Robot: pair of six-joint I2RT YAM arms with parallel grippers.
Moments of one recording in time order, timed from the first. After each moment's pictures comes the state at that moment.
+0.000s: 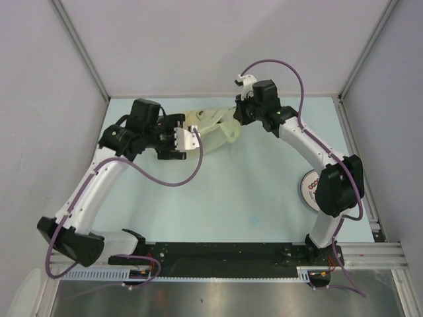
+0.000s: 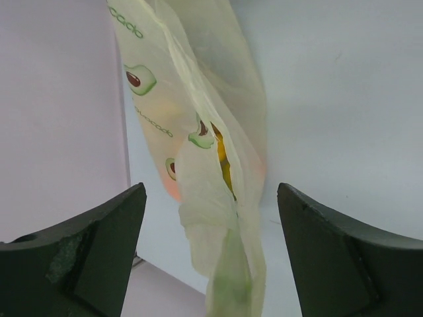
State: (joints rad) left arm -0.43 1.25 1.46 -0.95 0.31 1.17; right arm 0.47 1.78 1.60 -0.33 -0.20 0.04
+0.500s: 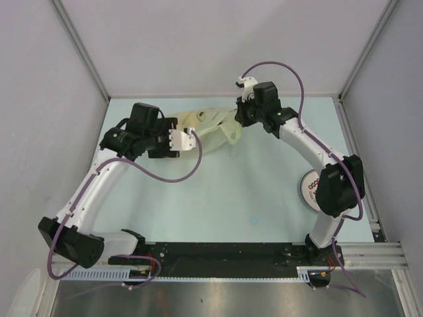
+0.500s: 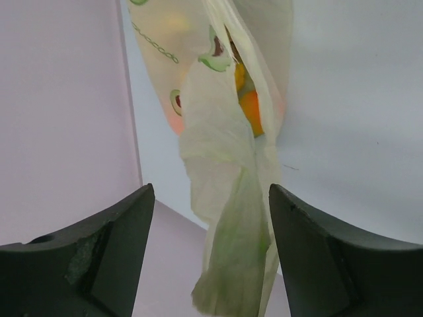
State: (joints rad) left arm -0.40 1.27 1.41 -0.94 0.09 1.22; right arm 0.46 1.78 1.58 -0.33 -0.19 0.04
